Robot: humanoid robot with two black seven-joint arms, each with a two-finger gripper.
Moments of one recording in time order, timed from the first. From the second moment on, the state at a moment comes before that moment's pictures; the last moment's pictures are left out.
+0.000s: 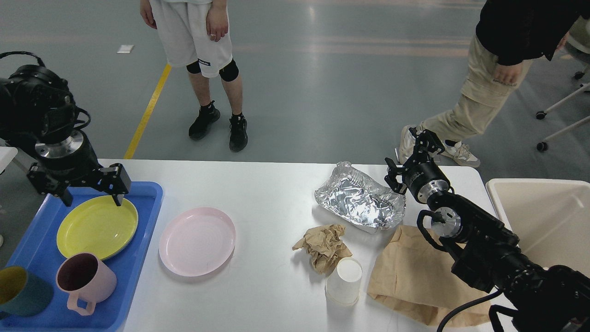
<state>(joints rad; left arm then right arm) -1.78 0.26 1.55 -0.83 0.11 -0.96 -0.13 0.72 -0.07 0.77 0.37 -0.19 0.22 0.30</state>
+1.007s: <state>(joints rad) -1.38 0.10 1.28 -0.75 0.09 -0.70 -0.03 0.72 -0.07 0.77 0.37 -0.19 0.22 0.30</state>
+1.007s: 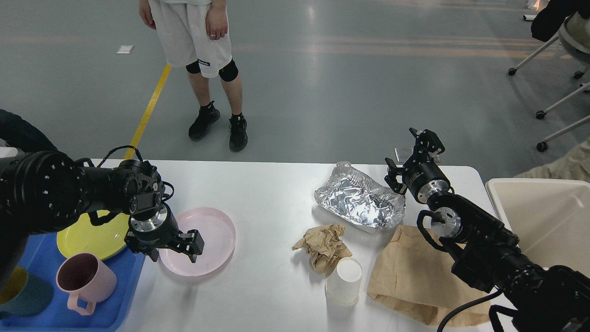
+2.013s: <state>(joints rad) -1.21 0.12 1.13 -0.58 0.09 -0.65 0.06 0.72 -0.07 0.77 0.37 -0.19 0.22 0.30</state>
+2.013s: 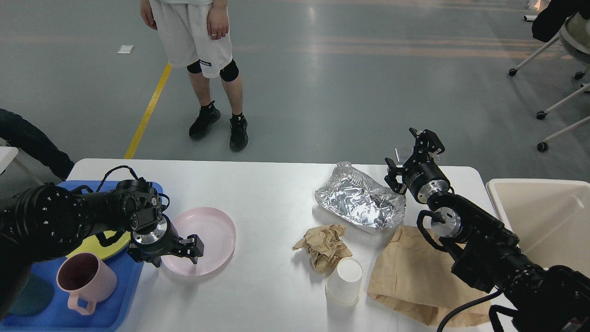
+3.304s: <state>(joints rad) -1.22 0.15 1.11 -0.57 0.09 -0.75 0.08 0.72 -0.07 0.77 0.37 -0.19 0.22 0.30</state>
